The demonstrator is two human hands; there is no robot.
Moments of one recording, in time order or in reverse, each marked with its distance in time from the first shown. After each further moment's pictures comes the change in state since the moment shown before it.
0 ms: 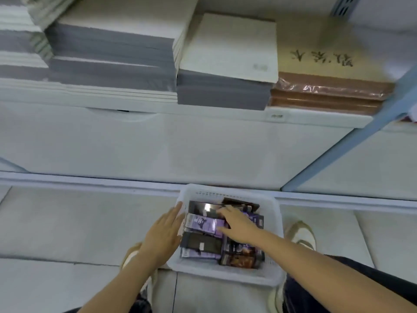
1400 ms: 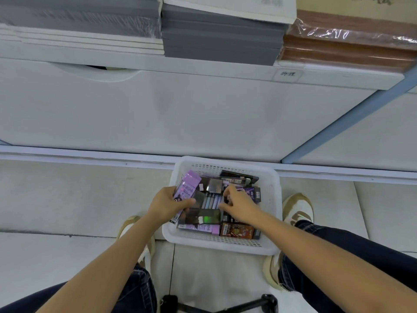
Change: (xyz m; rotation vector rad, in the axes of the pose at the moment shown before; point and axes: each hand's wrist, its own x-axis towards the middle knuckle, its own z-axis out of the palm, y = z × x) left_hand 0.027 0.006 0.006 -0.964 -0.036 -0.387; right_hand -0.007 0.017 0.024 0.189 0.003 0.182
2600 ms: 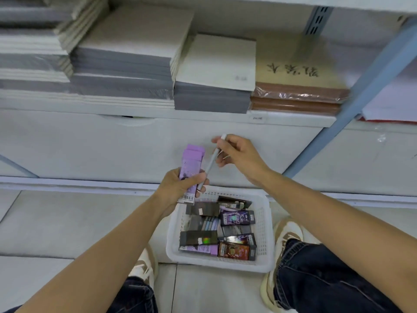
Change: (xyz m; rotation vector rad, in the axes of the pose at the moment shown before) left_hand -0.041 0.127 -0.034 -0.612 -0.073 0.236; right_hand -0.051 -0.117 -0.163 0.879 0.310 -0.500
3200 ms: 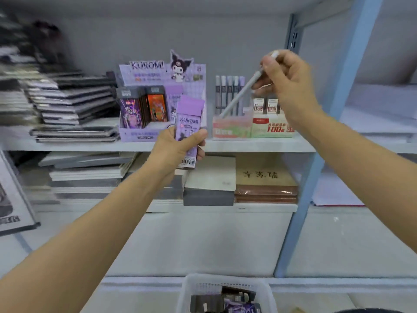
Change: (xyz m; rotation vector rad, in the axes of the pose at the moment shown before) left_hand -0.102 0.287 0.073 0.179 0.023 0.736; right_hand -0.046 -0.352 -0.053 -0.146 0.278 -0.900
